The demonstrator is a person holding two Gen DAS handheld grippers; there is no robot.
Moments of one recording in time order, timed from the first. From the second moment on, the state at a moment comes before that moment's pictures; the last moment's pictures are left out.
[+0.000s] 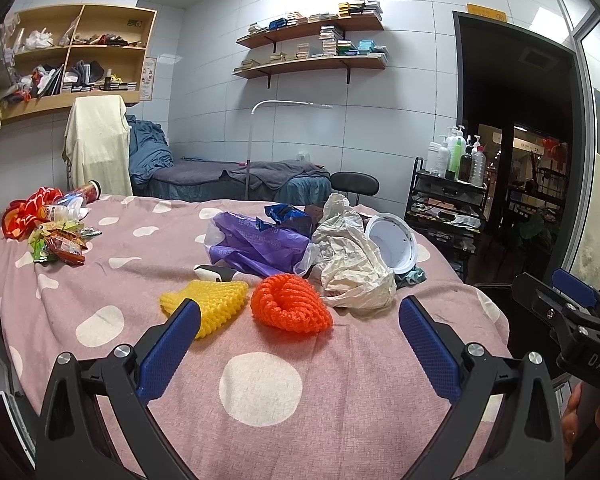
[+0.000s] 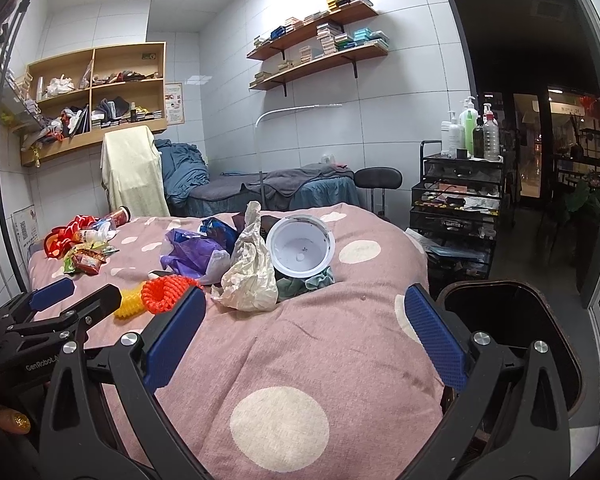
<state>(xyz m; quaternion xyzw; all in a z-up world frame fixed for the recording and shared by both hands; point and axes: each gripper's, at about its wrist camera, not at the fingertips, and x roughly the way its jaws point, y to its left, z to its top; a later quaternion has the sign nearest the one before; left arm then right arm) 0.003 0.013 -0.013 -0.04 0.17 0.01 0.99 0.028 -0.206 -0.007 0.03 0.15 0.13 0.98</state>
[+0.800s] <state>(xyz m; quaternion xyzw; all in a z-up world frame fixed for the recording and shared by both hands) 0.013 0.036 -0.026 -0.04 0.20 0.03 0.98 0.047 -0.164 -0.014 -0.01 0.19 0.16 0.97</state>
